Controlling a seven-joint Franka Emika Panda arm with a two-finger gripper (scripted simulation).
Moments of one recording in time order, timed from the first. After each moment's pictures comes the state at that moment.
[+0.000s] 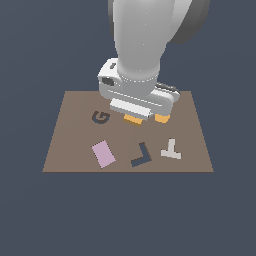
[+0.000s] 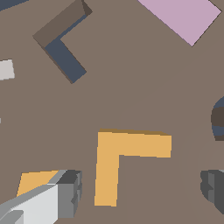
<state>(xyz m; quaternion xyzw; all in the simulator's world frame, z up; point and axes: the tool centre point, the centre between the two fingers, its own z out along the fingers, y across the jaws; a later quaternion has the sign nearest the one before) -0.031 0.021 0.064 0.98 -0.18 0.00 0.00</state>
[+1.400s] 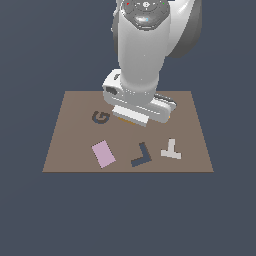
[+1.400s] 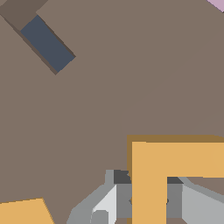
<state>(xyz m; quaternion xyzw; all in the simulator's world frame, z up) -0.032 0.025 0.031 0.98 -0.20 0.00 0.00</state>
